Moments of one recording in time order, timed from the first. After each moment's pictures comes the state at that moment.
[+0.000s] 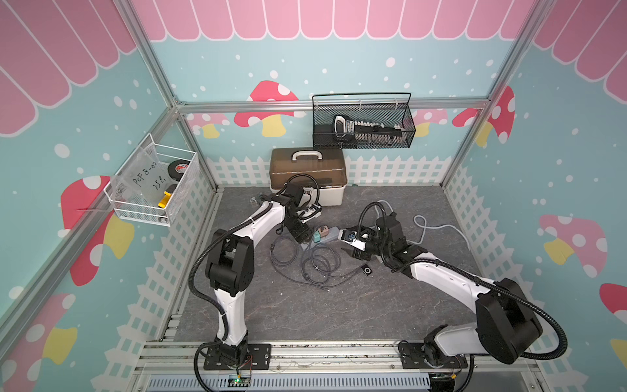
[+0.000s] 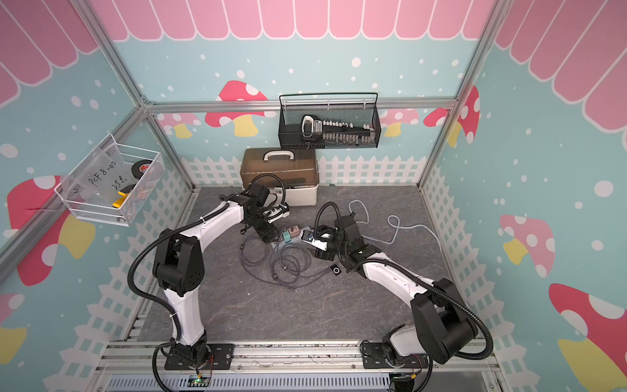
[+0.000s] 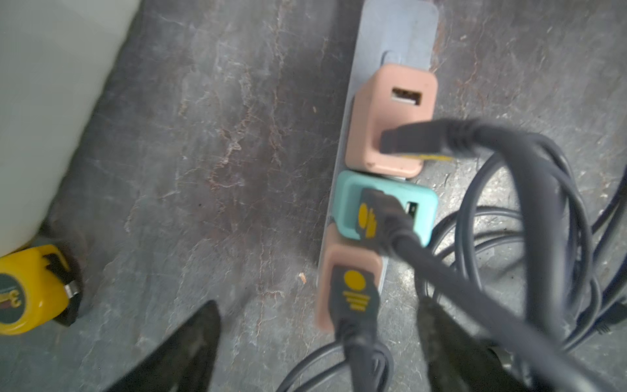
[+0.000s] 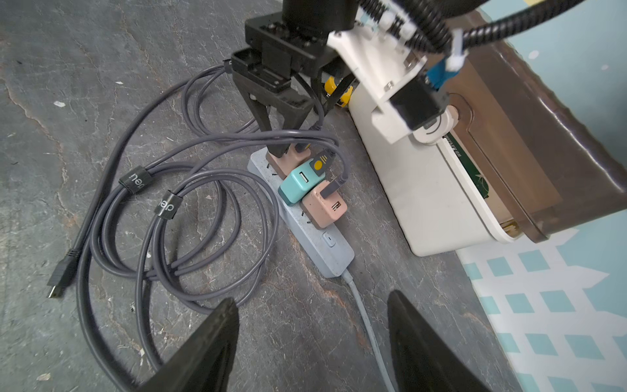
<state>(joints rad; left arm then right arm) -0.34 1.97 1.64 -0.89 0.17 0.58 0.53 1.40 0.82 0.04 -0.36 -0.77</state>
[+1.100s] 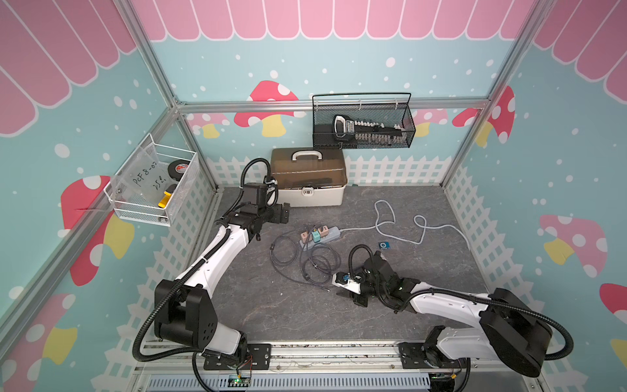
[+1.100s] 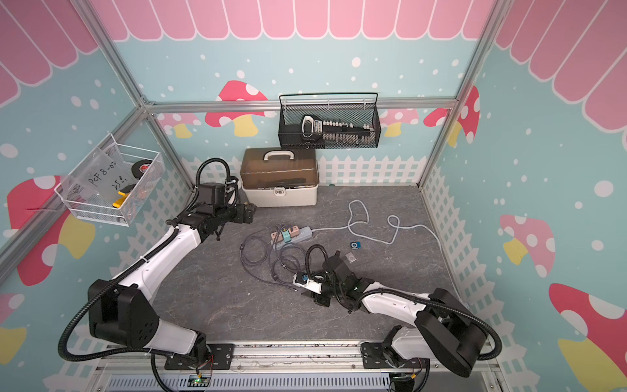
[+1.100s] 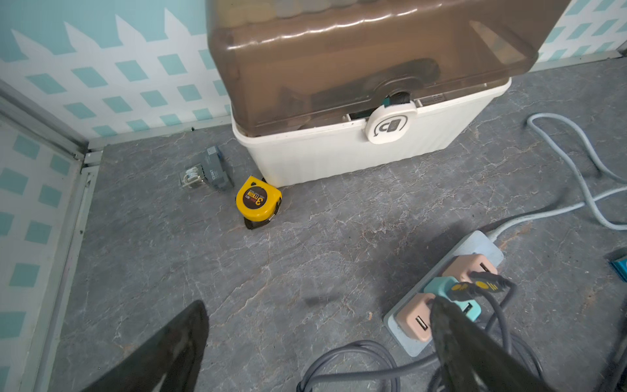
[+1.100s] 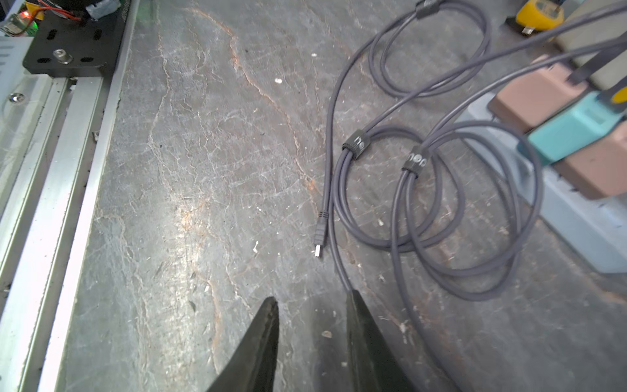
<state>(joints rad) -0.20 1.46 1.21 -0.40 0.00 -0.03 0.83 1.33 0.48 0.13 -0.37 -0.44</state>
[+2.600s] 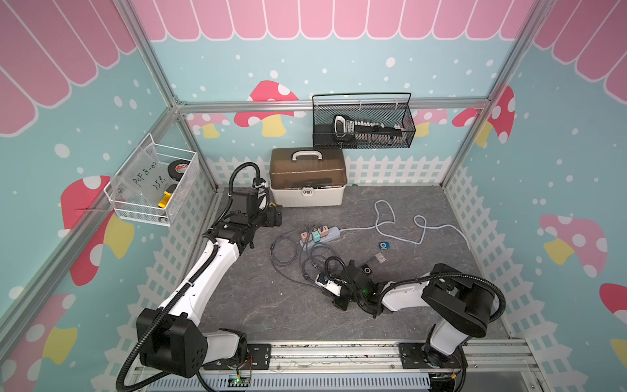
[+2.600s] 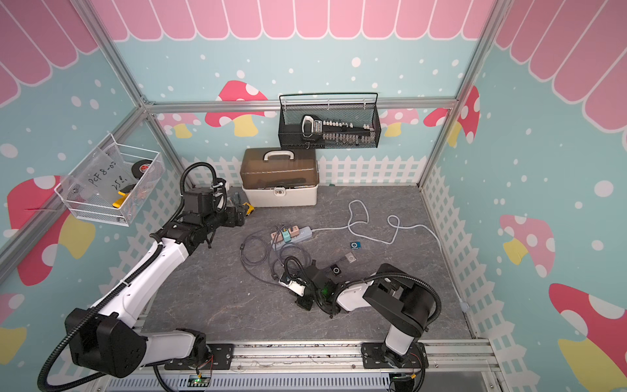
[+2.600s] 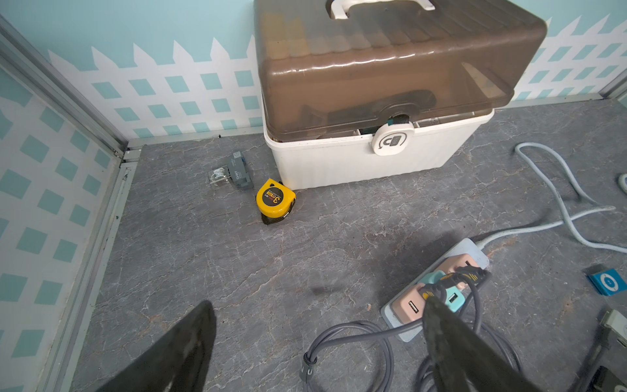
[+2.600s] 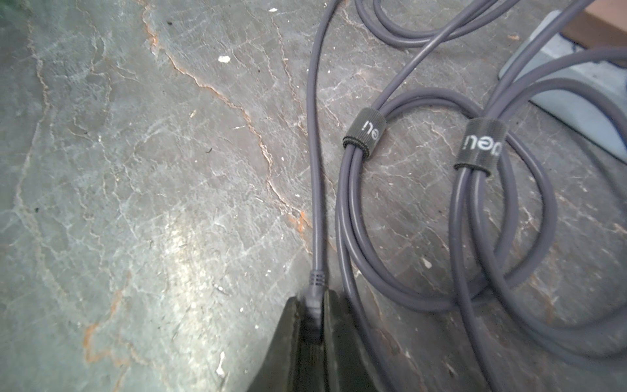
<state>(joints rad) -0.20 1.32 1.16 -0.41 -0.03 -0.05 0.96 1.68 0.56 0.40 -0.17 -0.21</state>
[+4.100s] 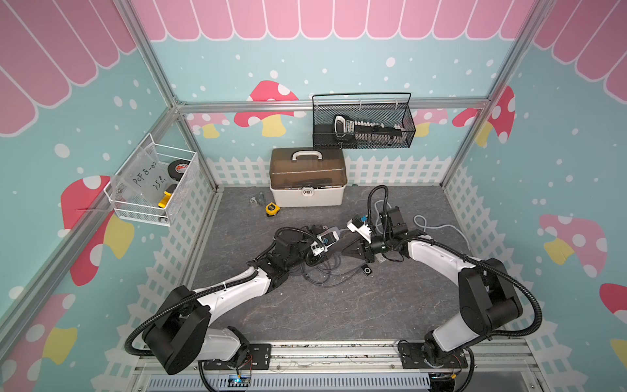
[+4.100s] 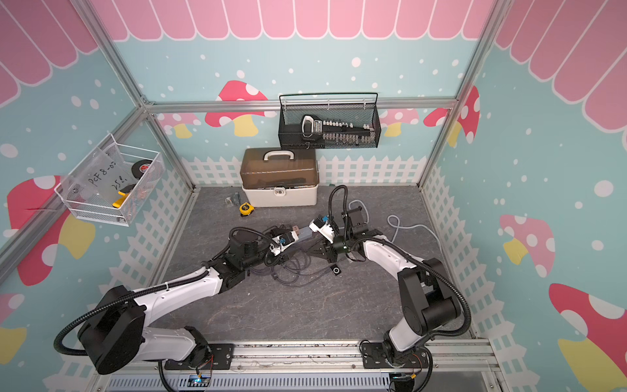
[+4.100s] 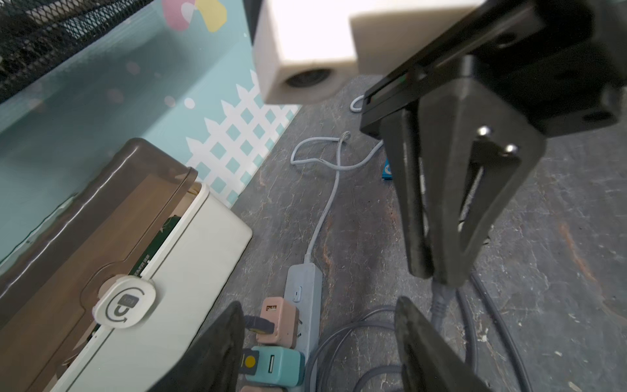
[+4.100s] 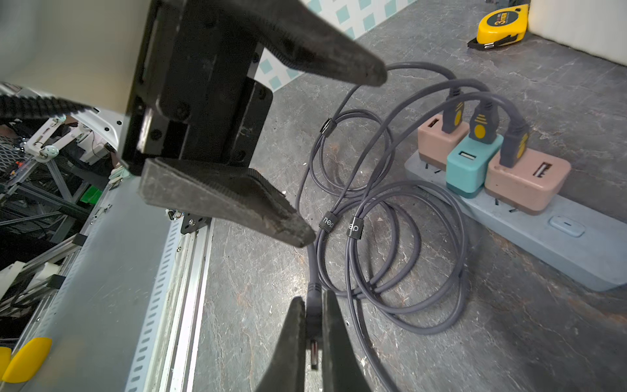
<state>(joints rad) -0.64 1.35 0.70 0.34 0.24 0.59 0.37 1.59 1.00 -0.30 -1.05 -0.34</state>
